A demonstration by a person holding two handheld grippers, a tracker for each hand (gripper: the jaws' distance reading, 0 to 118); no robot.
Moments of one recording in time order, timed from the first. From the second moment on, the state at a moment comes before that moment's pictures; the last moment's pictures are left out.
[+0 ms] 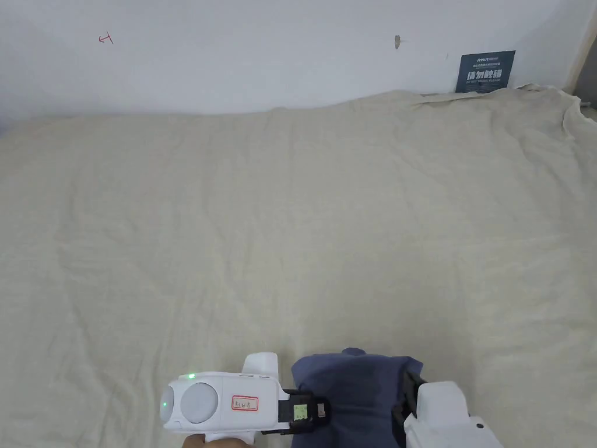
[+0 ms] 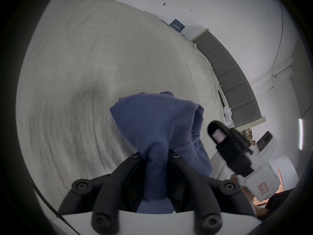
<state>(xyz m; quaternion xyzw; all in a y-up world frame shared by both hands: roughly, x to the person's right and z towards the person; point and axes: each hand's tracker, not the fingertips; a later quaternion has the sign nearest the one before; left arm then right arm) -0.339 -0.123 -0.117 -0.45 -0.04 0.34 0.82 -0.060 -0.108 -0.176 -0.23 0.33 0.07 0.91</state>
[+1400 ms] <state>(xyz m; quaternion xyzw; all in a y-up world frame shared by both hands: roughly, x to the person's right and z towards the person) -0.718 -0.053 0.034 -0.51 0.30 0.21 0.77 -0.104 0.002 -0.207 -0.10 0.31 0.07 0.94</state>
